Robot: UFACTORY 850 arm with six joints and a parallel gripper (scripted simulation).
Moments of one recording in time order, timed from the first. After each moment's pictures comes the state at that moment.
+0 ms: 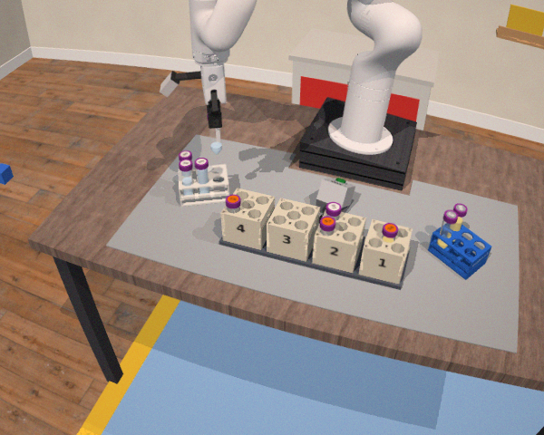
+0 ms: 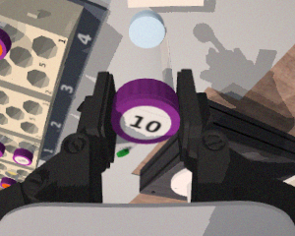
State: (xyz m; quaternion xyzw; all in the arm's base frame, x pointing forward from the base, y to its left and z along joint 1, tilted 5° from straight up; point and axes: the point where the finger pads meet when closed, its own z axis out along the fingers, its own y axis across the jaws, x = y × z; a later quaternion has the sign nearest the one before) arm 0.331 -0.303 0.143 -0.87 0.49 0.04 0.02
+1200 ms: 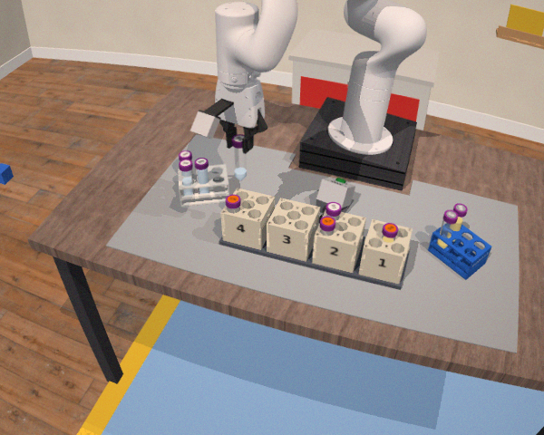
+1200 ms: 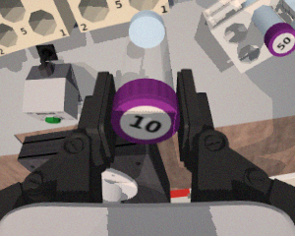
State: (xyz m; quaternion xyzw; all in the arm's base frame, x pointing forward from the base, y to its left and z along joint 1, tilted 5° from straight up) arm 0.408 -0.202 0.148 -1.00 0.07 0.02 0.03
